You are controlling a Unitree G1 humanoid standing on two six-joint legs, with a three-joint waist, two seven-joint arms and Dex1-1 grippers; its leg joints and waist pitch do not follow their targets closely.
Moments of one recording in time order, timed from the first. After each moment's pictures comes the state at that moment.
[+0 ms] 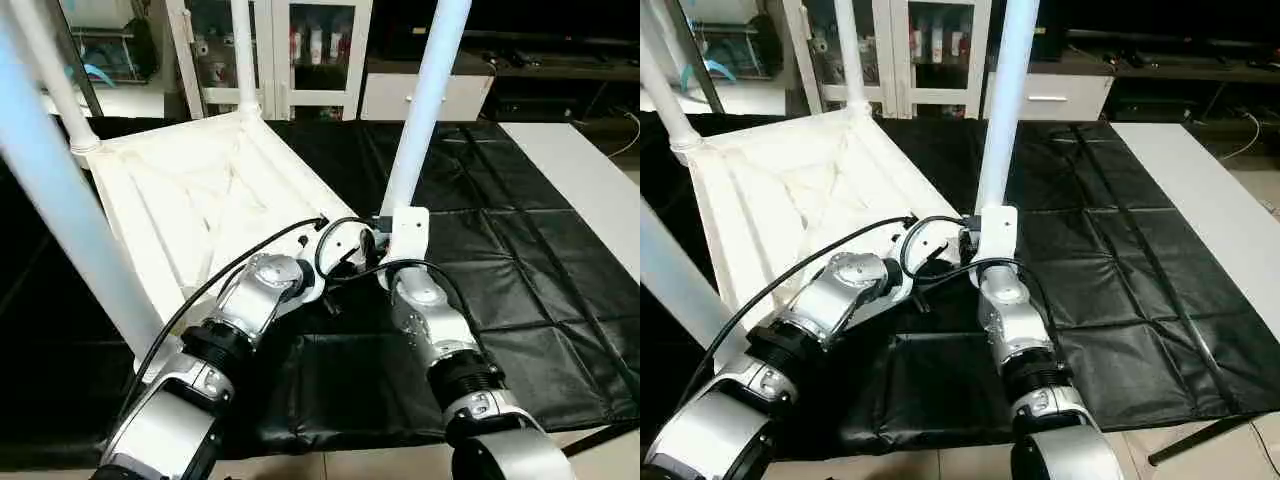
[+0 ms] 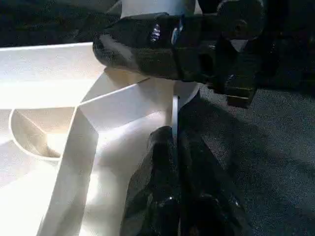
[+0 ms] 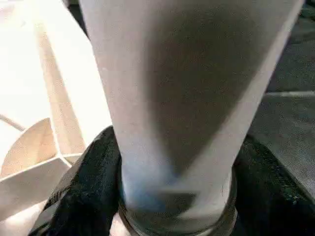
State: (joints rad) left arm -0.72 0.10 -0.31 0.71 0.11 0.26 -0.63; right arm -0.59 0.07 -0.03 0.73 0.07 0.08 -0.06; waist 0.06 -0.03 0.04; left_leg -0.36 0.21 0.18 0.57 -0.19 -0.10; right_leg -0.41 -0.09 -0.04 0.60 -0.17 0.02
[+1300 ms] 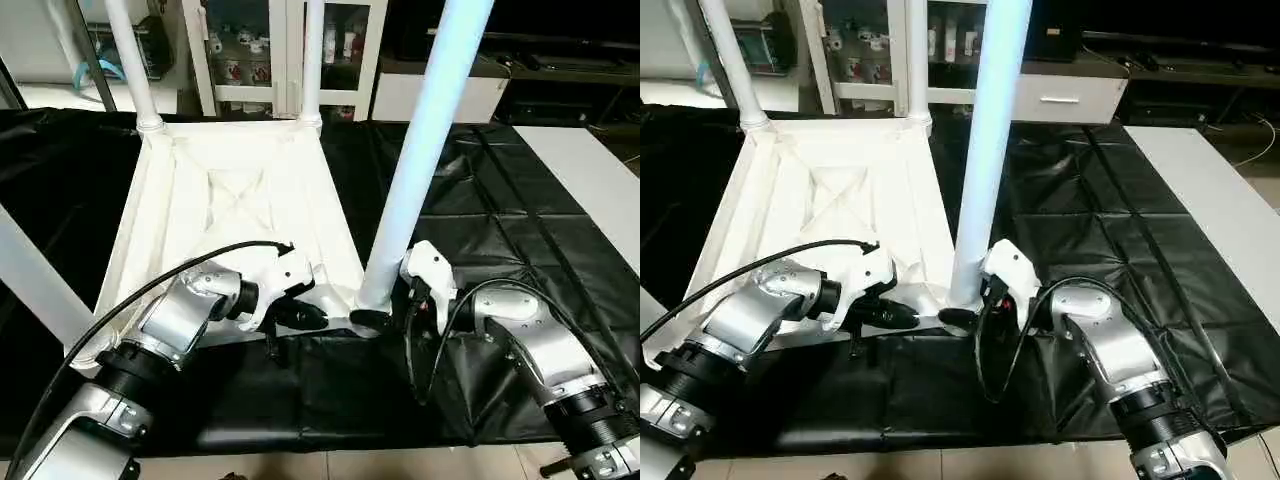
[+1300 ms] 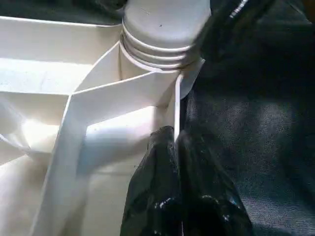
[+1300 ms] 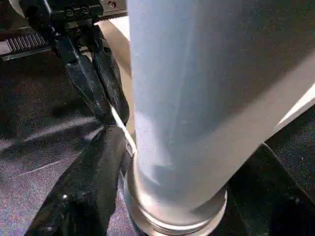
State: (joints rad) left arm -0.55 0.41 -0.39 0.35 0.00 0.36 -1.18; right arm -0.38 -0.44 0.26 0.23 0.20 0.26 0.97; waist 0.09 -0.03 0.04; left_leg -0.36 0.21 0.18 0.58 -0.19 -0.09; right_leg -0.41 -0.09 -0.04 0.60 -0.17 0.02
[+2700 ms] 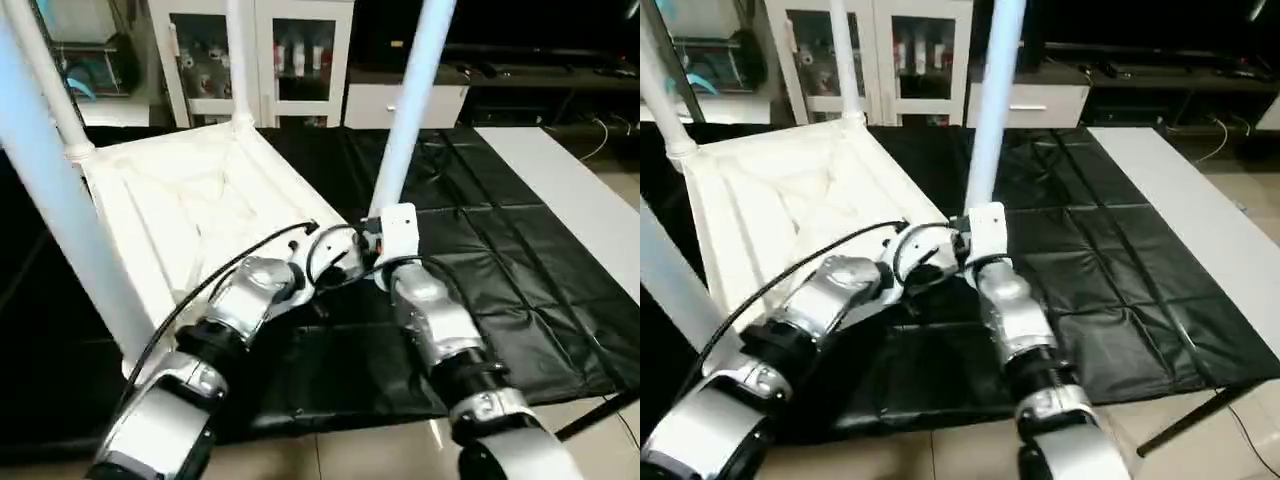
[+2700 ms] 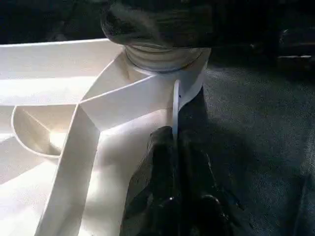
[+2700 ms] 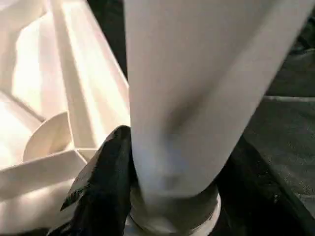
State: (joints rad) left arm -0.73 0.12 -0.31 0.77 0.11 0.26 -0.62; right arm -0.61 0.06 0.01 0.68 0.05 0.19 -0.03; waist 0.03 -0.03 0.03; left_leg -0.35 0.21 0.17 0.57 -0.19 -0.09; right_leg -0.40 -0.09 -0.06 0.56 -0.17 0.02
